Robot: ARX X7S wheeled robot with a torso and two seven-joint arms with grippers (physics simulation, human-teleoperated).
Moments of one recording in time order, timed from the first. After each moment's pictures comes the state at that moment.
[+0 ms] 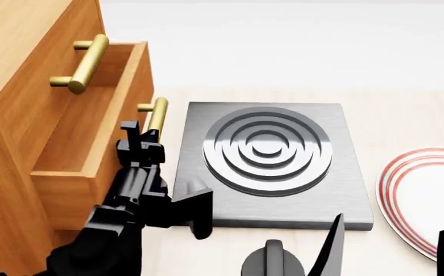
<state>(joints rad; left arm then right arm) -1.15 -0.04 1.57 -0.73 0.09 -0.74 -0.34 -0.23 0.38 -0.07 -0.86 0.38 0.05 0.43</state>
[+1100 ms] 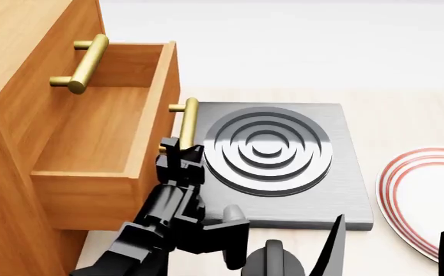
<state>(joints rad) -1.11 -0.04 1.57 -0.52 0.19 -0.77 -0.30 -0.24 0.40 -0.07 -0.86 0.39 0.04 0.45</state>
